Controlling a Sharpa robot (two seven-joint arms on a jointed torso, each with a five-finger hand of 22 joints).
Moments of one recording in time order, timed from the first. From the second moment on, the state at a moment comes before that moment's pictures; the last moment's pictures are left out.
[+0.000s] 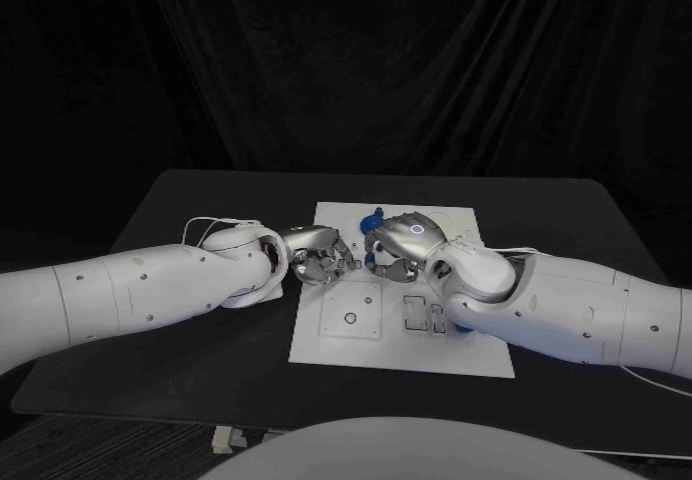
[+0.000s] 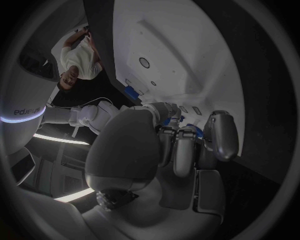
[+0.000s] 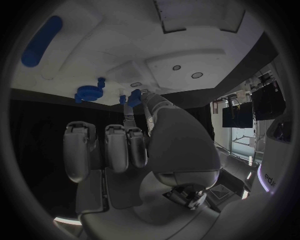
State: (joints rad) left arm 1.18 -0.74 -0.21 1.42 -1.26 -0.15 0.06; left_hand 1.41 -0.13 0.62 0.09 0.34 0.84 0.14 0.07 0.25 1.47 0.04 1.47 1.31 1.47 -0.02 1.56 1.31 0.06 1.39 0.09 1.26 1.31; right arm 1.15 -0.56 -0.21 1.42 -1.87 -0.42 -0.27; right_hand 1.28 -0.13 0.24 0.15 0.59 0.92 0.09 0.29 0.41 1.47 0.02 1.57 1.31 1.47 -0.05 1.51 1.31 0.02 1.47 0.06 1.48 1.31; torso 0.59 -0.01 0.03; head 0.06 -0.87
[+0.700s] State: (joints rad) left arm 1.18 -0.76 -0.21 1.44 -1.26 -0.17 0.06; left_hand 1.41 -0.13 0.62 0.09 0.34 0.85 0.14 0.08 0.24 1.47 0.04 1.47 1.31 1.47 -0.02 1.56 1.31 0.06 1.39 0.09 1.25 1.31; right arm 1.21 -0.51 -0.21 1.38 -1.88 -0.16 -0.30; right_hand 1.29 -0.13 0.25 0.14 0.54 0.90 0.10 0.29 0.42 1.47 0.02 1.57 1.31 1.47 -0.05 1.50 1.31 0.02 1.47 0.06 1.46 1.31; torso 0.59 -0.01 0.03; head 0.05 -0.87
